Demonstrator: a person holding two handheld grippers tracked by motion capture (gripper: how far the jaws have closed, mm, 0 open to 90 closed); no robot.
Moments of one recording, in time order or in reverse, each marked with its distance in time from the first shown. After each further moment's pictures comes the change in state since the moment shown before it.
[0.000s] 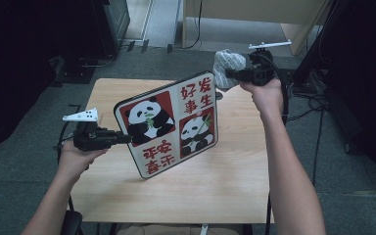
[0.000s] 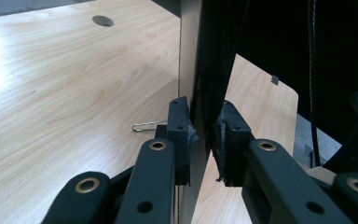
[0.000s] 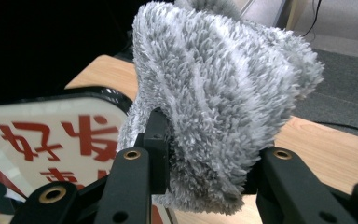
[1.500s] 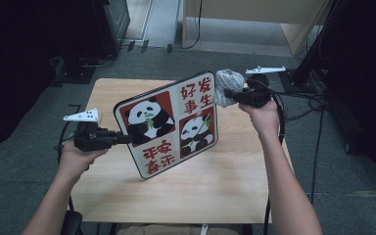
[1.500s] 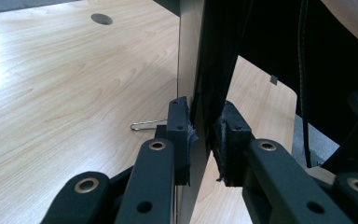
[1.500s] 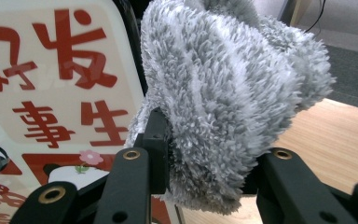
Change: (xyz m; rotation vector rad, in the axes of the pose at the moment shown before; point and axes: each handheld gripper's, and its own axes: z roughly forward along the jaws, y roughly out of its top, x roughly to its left) left arm 0.000 -0.001 0.001 0.004 -0.003 -0.006; right arm -0.002 -0.058 0.012 0.002 0.008 -0.026
